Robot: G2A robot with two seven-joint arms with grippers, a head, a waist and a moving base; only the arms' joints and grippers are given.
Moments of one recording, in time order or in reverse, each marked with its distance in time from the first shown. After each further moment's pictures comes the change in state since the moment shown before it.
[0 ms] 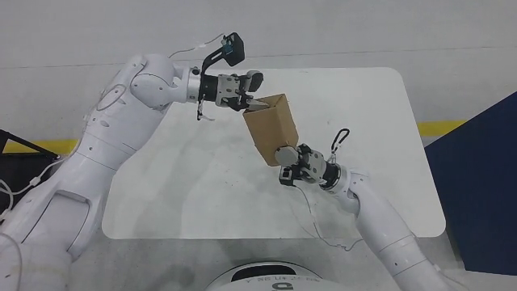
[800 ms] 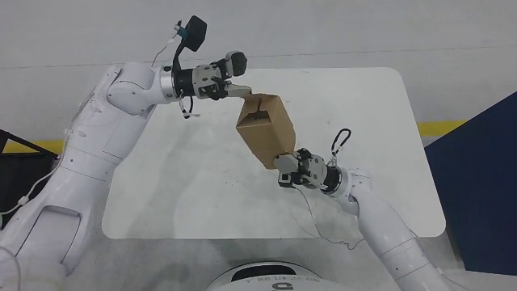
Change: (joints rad) left arm 0.117 0.052 -0.149 -0.061 -0.144 -0.042 0.113; right arm -0.021 0.012 0.000 -0.061 -0.112 -0.004 0.092
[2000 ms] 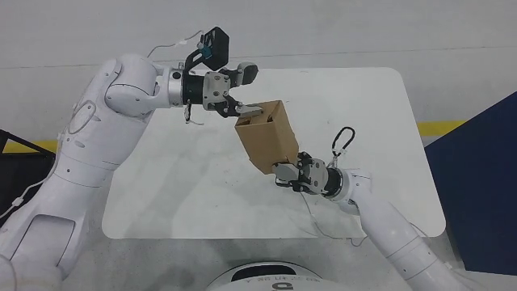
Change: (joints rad) left arm 0.016 0.029 -0.033 -0.220 0.244 0.001 -0.051; right arm 0.039 0.100 -0.120 -0.081 -0.042 -0.142 0.144
